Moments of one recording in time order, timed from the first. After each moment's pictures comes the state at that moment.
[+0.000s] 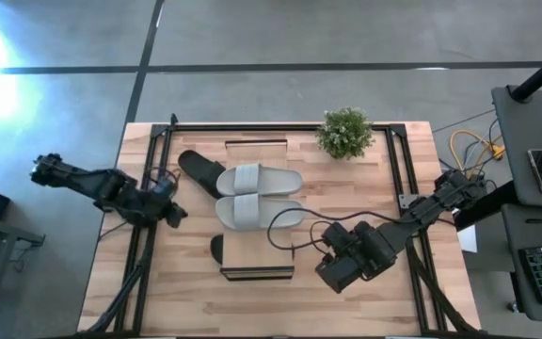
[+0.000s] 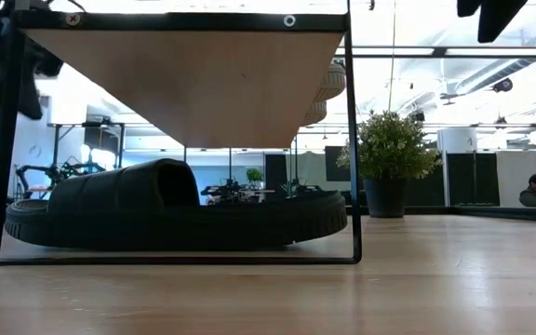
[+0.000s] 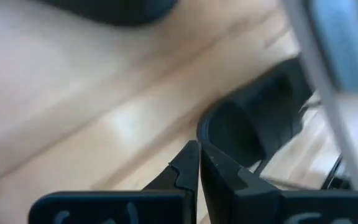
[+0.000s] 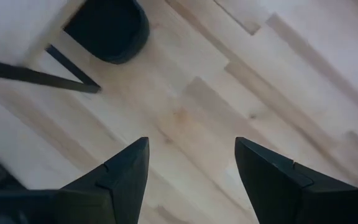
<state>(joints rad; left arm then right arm) -0.34 0.59 0.61 -1.00 -0.22 -1.33 0.59 1.73 1.61 -1.34 0.28 1.42</state>
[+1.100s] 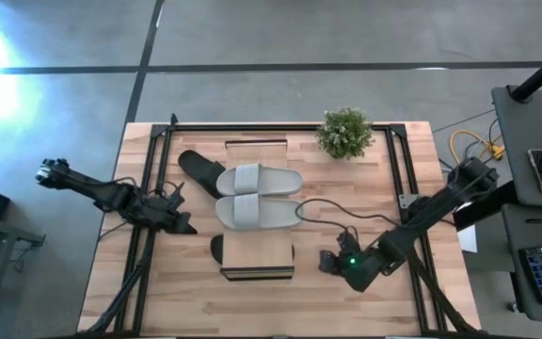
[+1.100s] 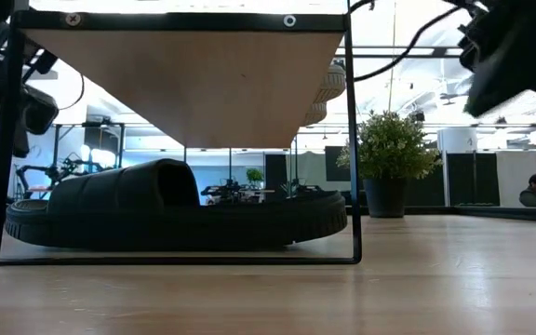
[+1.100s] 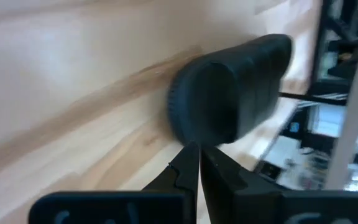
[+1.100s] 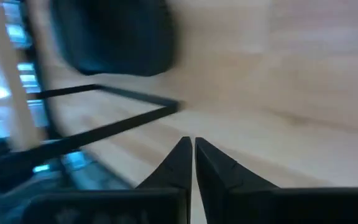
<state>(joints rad) -0.35 0.41 0.25 -0.58 -0.05 -1.64 0.68 1.51 0.83 -0.21 0.42 2.12</state>
